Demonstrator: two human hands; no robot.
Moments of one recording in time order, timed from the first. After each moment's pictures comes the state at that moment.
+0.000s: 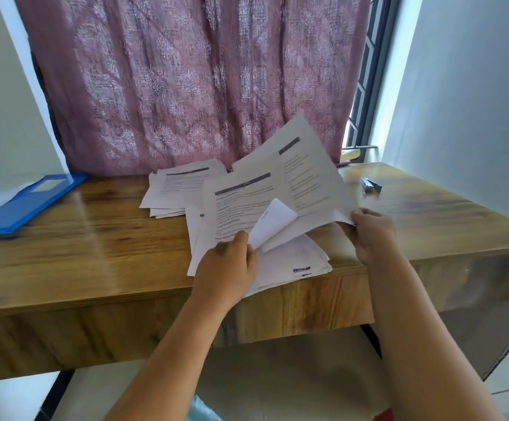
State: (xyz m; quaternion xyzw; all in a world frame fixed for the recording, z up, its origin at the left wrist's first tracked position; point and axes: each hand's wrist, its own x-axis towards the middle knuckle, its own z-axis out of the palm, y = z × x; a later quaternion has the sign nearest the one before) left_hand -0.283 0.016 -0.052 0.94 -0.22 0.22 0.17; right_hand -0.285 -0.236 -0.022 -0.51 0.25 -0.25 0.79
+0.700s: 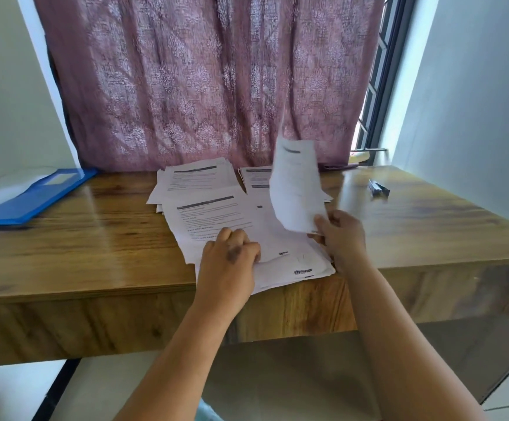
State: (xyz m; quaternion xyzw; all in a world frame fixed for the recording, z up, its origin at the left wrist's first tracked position) left_hand -0.291 0.014 -0.055 0.91 -0.25 0.31 0.13; right_hand -0.263 -0.204 -0.049 -0.74 0.17 -0.26 0.59
